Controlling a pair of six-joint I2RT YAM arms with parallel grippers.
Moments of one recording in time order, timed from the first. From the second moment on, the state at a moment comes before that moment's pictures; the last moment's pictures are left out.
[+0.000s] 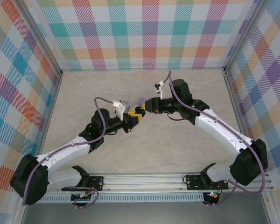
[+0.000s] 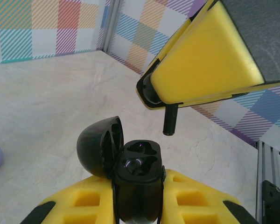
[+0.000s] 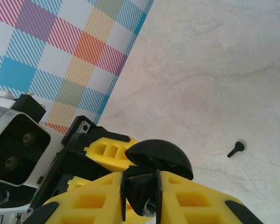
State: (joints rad) left arm -0.65 1.13 0.58 0.39 0.38 -0.26; right arm 0.60 1.35 1.16 -0.35 -0.61 0.60
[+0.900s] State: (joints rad) left arm -0.65 1.12 0.58 0.40 0.38 -0.29; right arm 0.62 1.38 1.16 -0.31 -0.61 0.60
